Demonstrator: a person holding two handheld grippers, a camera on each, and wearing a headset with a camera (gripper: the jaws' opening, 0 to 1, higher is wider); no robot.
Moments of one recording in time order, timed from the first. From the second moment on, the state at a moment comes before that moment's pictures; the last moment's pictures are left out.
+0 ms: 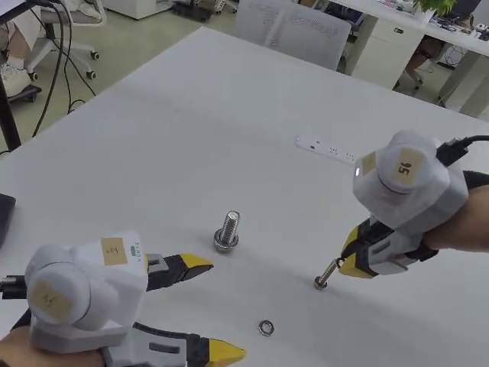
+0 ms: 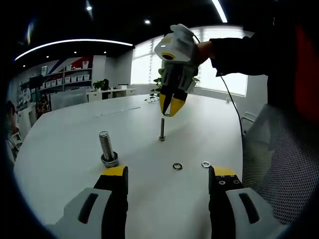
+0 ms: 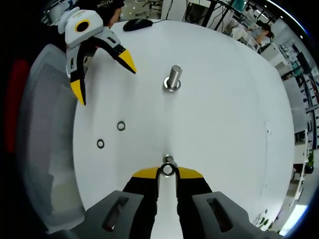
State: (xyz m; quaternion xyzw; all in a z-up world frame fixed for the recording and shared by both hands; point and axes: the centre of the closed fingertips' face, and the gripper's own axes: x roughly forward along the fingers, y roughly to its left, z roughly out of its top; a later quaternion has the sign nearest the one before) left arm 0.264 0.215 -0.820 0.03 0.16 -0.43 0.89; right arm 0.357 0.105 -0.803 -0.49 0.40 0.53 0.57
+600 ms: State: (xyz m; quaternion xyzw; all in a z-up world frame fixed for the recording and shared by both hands) left arm 0.263 0.218 -0.824 0.03 0.17 -0.43 0.89; right arm 0.362 0.107 -0.810 -0.49 0.41 0.53 0.56
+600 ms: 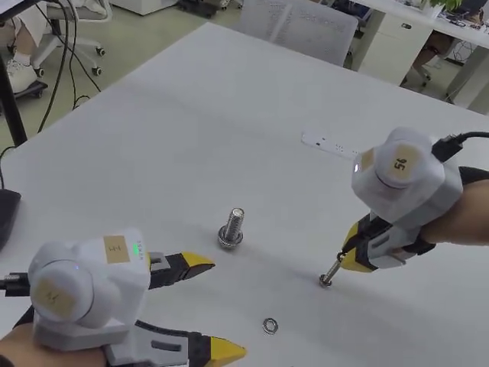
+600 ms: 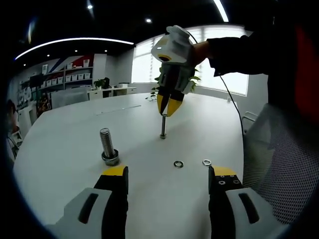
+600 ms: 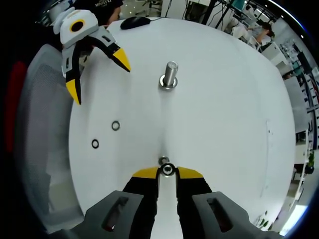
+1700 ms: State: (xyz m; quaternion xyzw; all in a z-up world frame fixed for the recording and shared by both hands) left arm 0.260 0.223 -0.831 0.03 0.18 -0.42 0.89; right arm 0.365 0.105 -0.854 -0.47 0.43 0.54 0.55
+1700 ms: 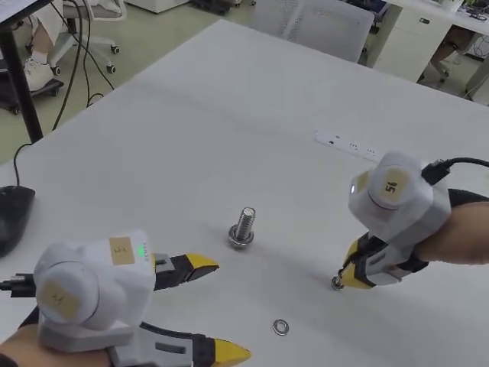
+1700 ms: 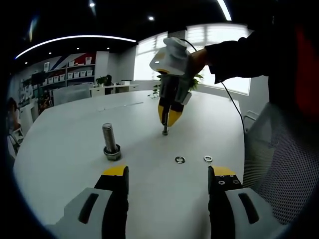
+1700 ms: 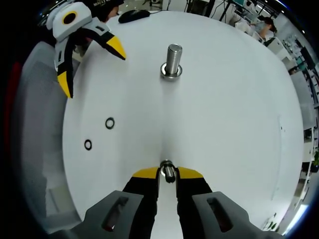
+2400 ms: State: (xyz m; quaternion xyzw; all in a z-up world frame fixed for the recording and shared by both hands) left arm 0.259 0.226 -0.833 0.03 0.18 -0.41 0.89; right arm 0.364 0.110 -0.870 -0.47 0.43 0.54 0.55
